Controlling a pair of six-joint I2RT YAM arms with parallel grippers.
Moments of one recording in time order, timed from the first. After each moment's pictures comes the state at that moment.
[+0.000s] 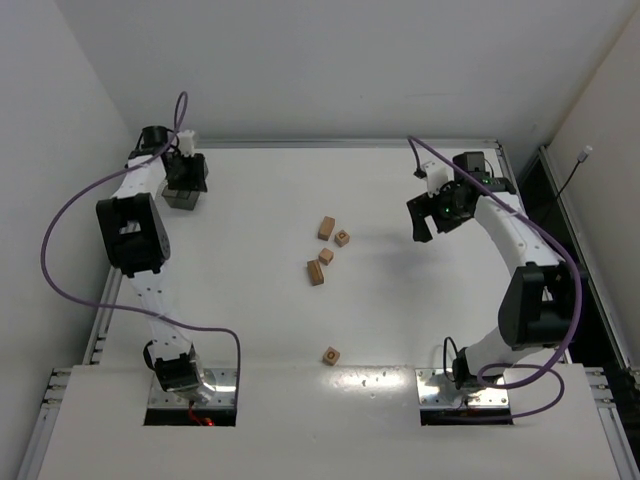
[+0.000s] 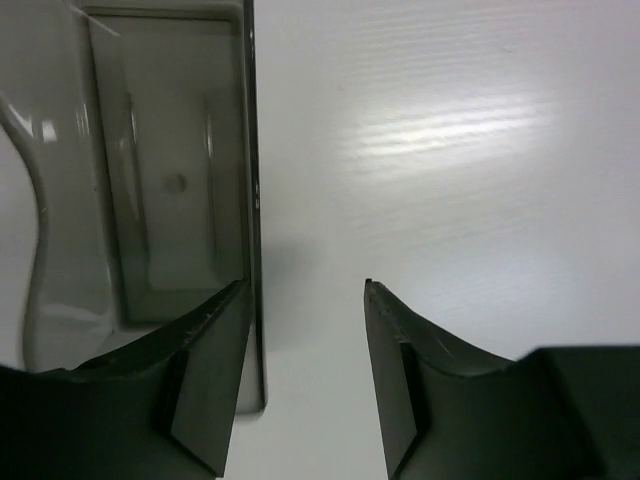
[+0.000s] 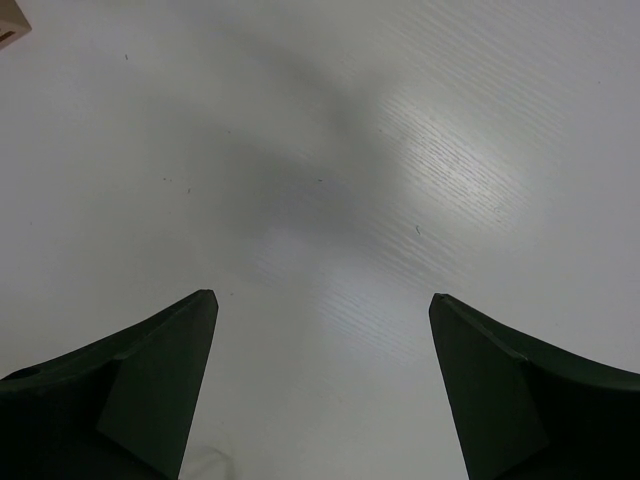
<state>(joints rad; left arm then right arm) 0.23 2.27 1.91 -0.61 0.29 0.24 0.03 1.57 1.23 -0.76 -0.29 -0.42</state>
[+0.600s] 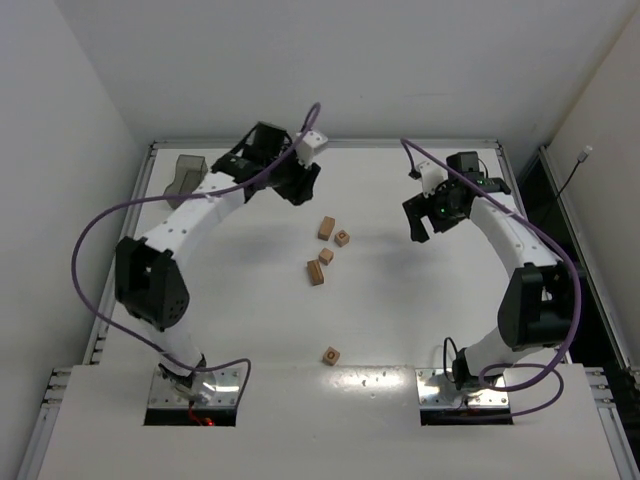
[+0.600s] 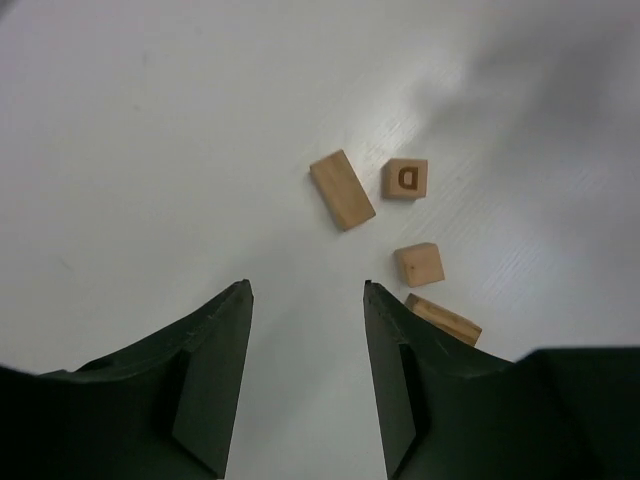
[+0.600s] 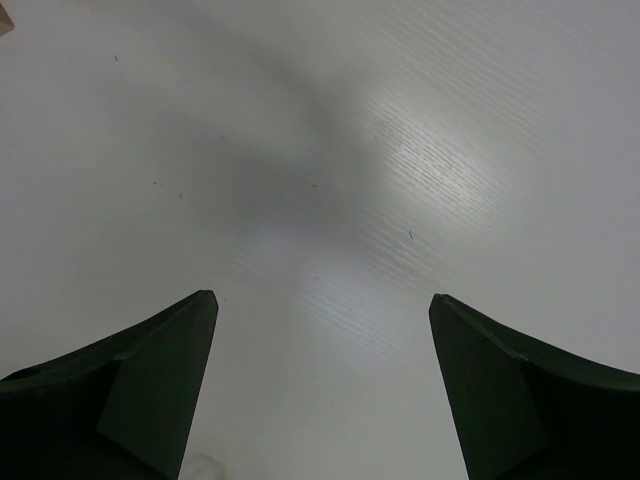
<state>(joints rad) -0.42 1.69 1.62 -0.57 0.28 0.26 0.06 1.57 1.23 -0.74 -0.25 -0.42</state>
